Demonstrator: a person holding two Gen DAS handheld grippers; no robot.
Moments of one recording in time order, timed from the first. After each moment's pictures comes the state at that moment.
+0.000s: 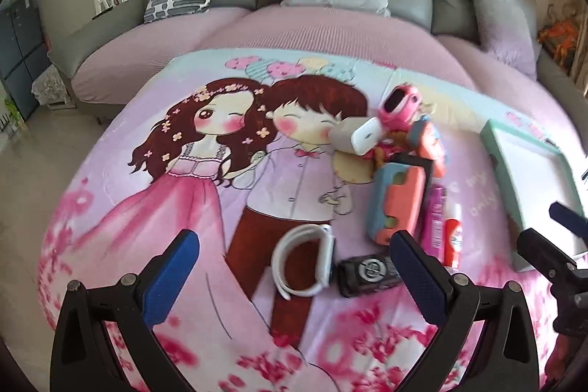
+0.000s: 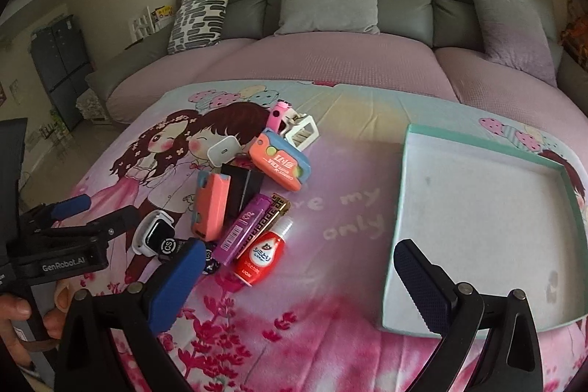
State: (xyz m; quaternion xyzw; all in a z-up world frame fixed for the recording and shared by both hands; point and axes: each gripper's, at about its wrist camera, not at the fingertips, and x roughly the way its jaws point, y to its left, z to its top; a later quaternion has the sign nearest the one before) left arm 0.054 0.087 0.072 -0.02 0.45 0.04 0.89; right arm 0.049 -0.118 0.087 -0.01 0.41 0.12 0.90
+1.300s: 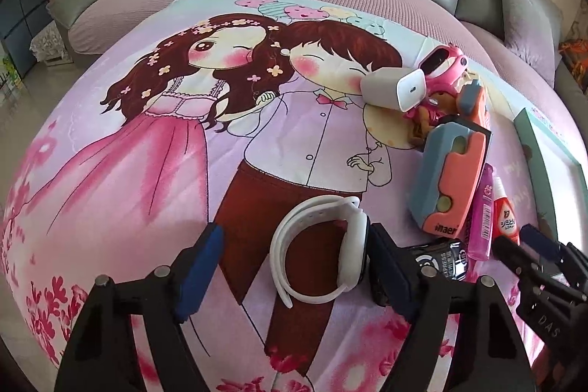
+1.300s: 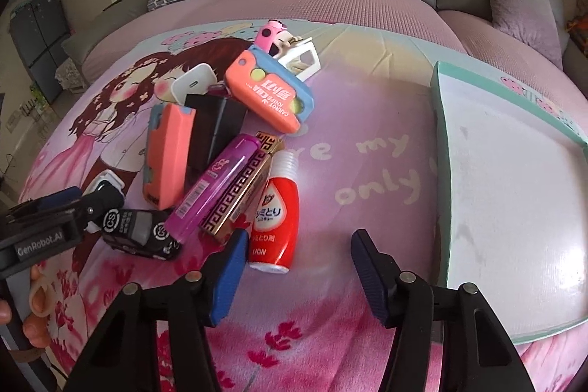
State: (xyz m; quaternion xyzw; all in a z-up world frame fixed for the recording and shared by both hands) left arm 0.069 0.100 0.014 -0.07 0.49 0.04 0.87; right arm 0.073 -0.101 0.019 -0.03 0.48 0.09 0.87
